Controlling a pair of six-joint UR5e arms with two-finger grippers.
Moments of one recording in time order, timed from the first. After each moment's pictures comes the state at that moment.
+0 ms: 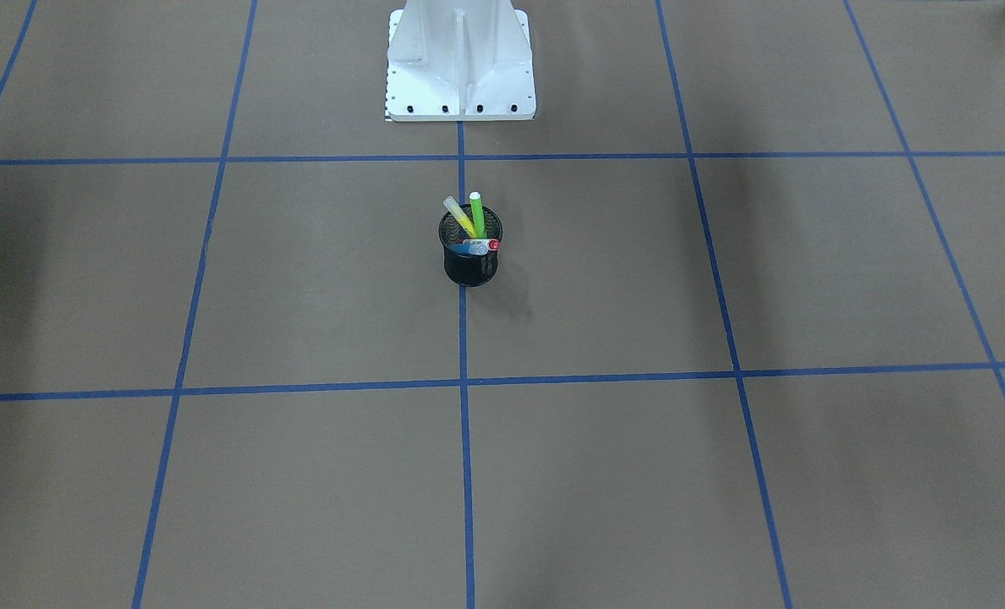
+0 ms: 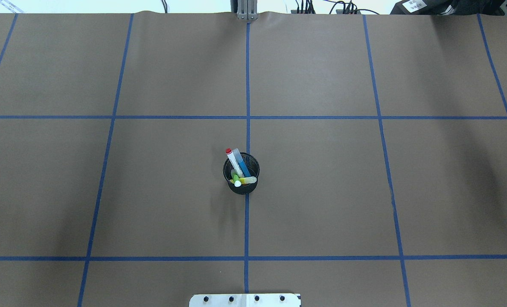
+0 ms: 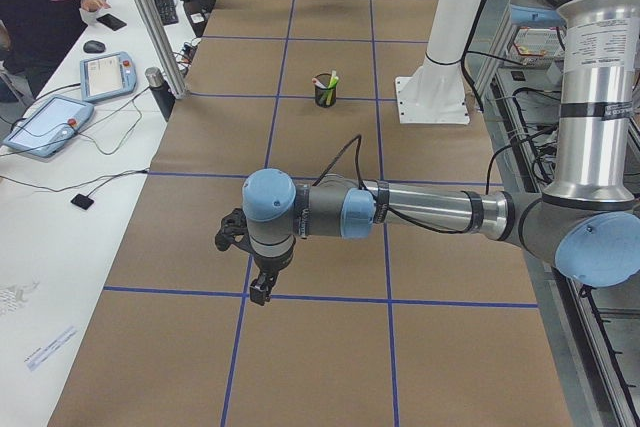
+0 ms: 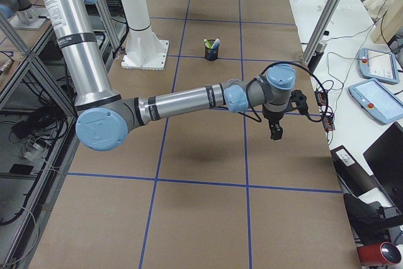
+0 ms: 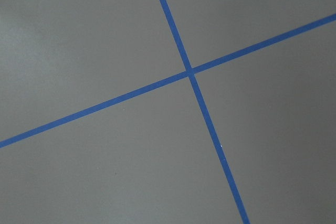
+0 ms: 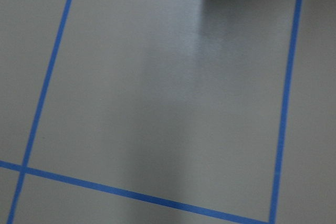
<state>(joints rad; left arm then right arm) -1.64 -1.54 -1.71 -1.53 -2.32 0.35 1.42 -1.26 1.53 -1.45 2.38 0.20</state>
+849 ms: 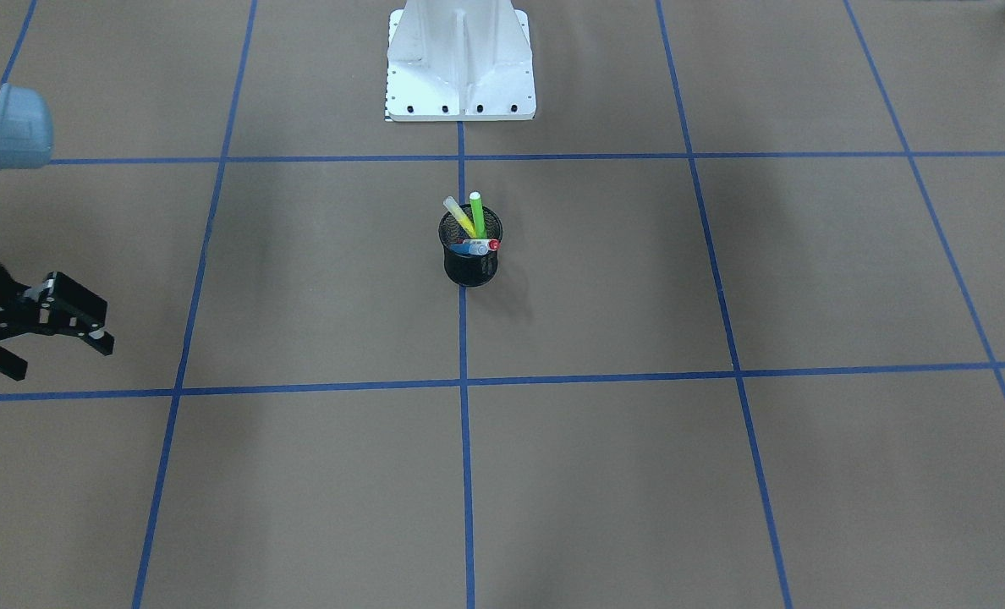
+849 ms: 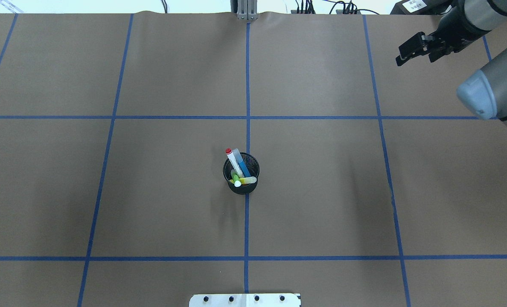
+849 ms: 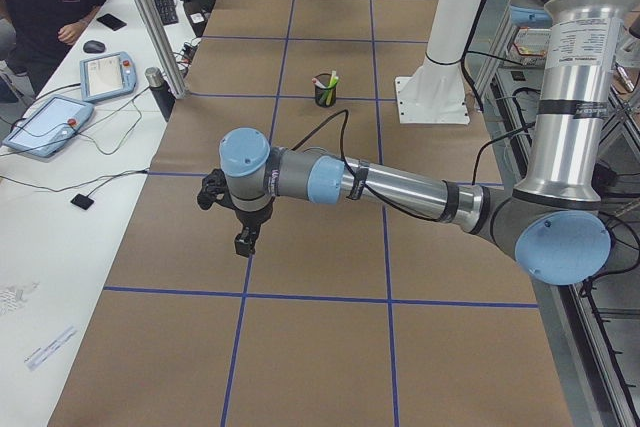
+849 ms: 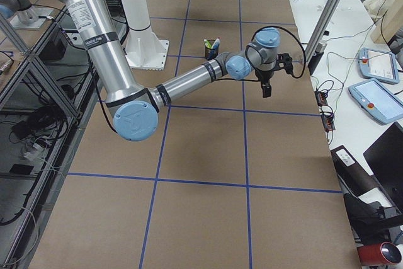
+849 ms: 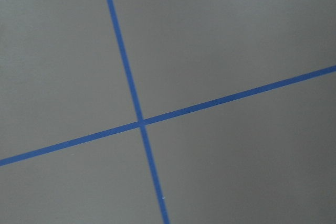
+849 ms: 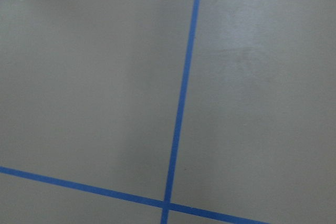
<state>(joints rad) -1.53 -1.65 -1.73 -1.52 -2.42 0.09 1.11 -1.14 1.68 -1.40 2.28 0.57</state>
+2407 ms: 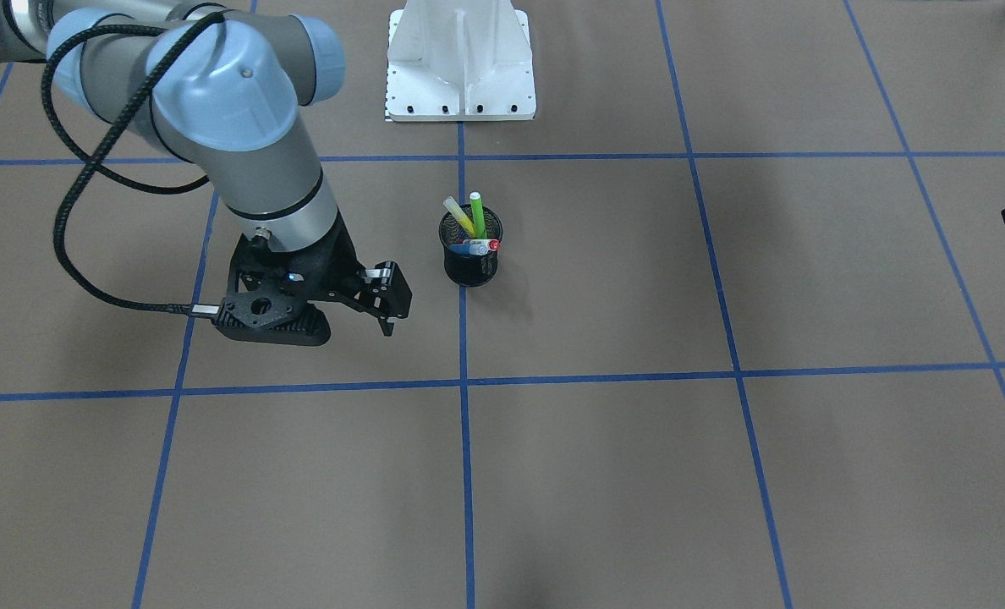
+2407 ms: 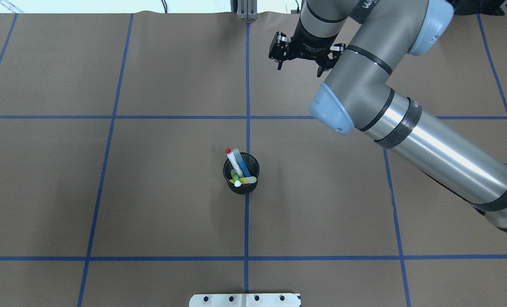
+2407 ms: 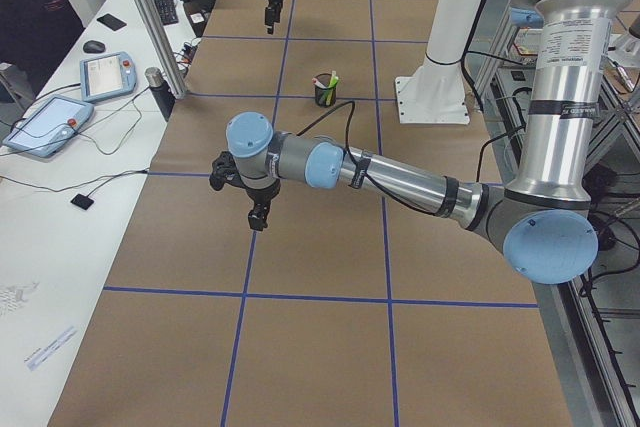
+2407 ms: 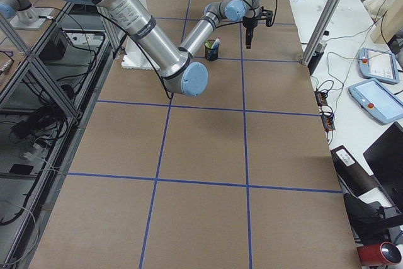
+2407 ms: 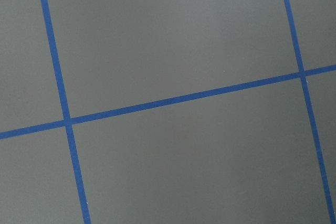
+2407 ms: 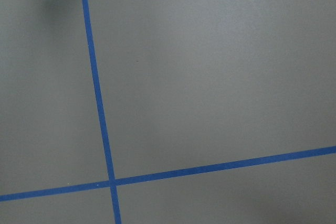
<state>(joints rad) -1.45 -1.63 -1.79 -1.52 -2.48 -0.05 0.82 -0.72 1.57 -1.69 2.02 1.11</state>
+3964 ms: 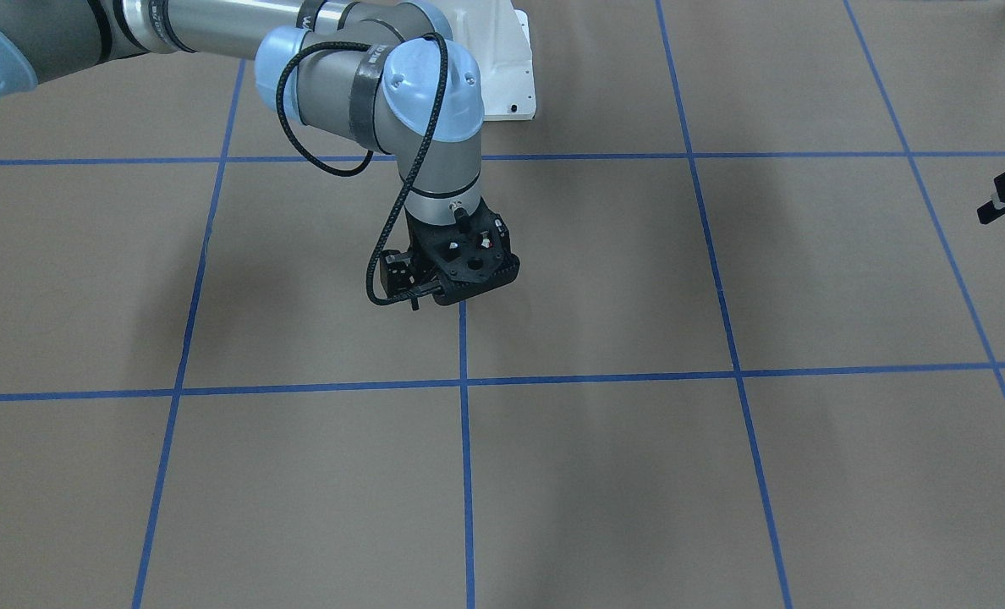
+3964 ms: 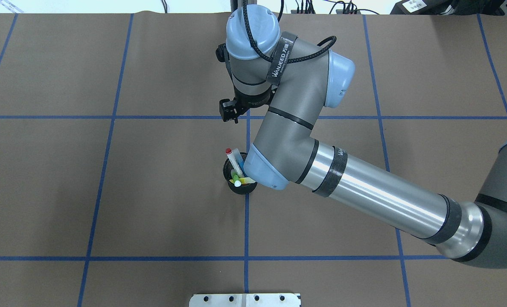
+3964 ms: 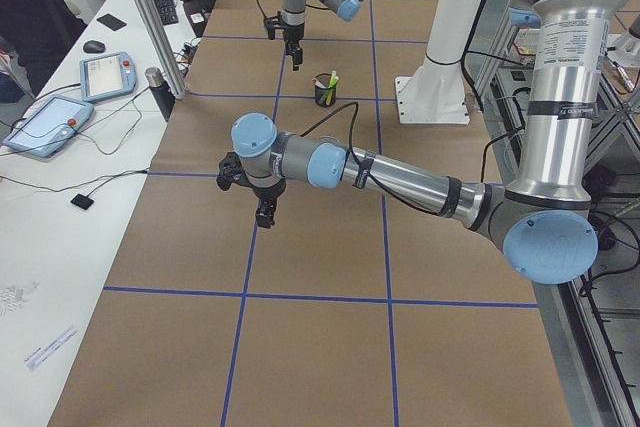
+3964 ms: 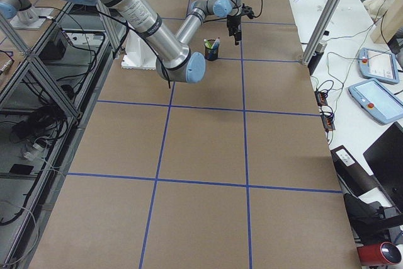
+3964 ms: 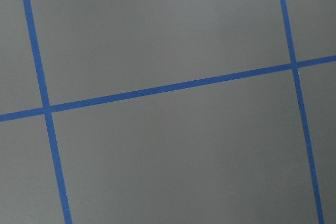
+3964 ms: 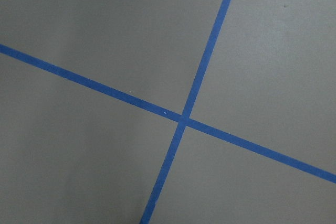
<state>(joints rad) -1.42 -1.62 -1.80 -1.52 -2.49 -0.10 0.62 -0.61 1.45 -1.71 1.89 0.73</state>
